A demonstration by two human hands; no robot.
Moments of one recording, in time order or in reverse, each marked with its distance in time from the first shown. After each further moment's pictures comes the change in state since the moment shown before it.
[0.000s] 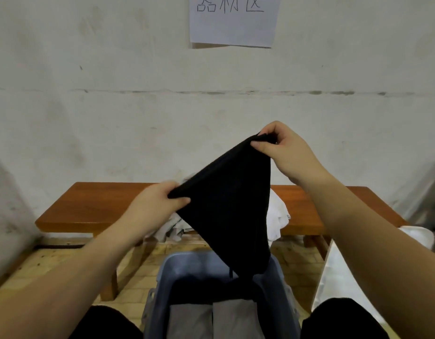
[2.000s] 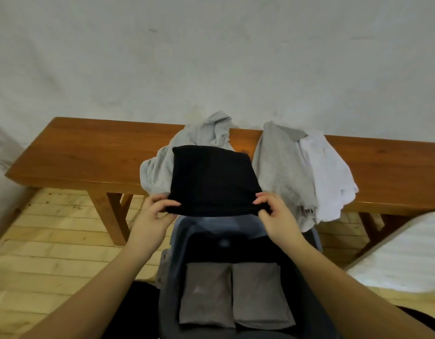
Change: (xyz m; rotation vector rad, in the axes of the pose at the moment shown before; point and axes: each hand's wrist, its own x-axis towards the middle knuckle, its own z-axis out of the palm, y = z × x) left_hand 0.064 -0.232 0.126 -0.266 0.062 -0.427; right_hand -0.048 0.288 0.185 -0.112 -0.141 0.445
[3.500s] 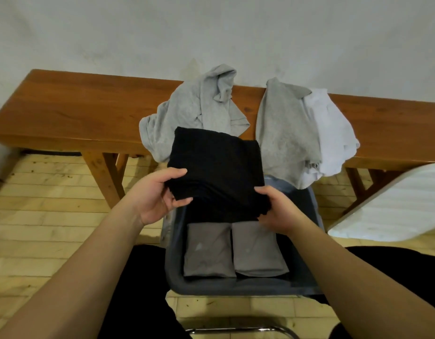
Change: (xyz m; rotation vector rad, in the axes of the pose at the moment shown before) left_hand -0.025 0.008 -0.021 -0.979 -0.489 -0.439; right_hand -0.051 0.011 0.029 1.063 -0.318 0.737
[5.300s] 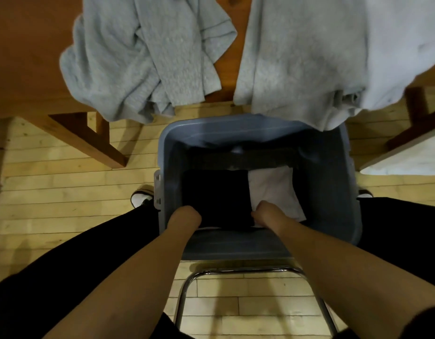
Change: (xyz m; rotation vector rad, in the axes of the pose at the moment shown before) left_hand 0.122 -0.221 -0.058 1.798 0.095 -0.771; right_hand 0.103 0.155 -0.140 -1.328 0.324 0.514
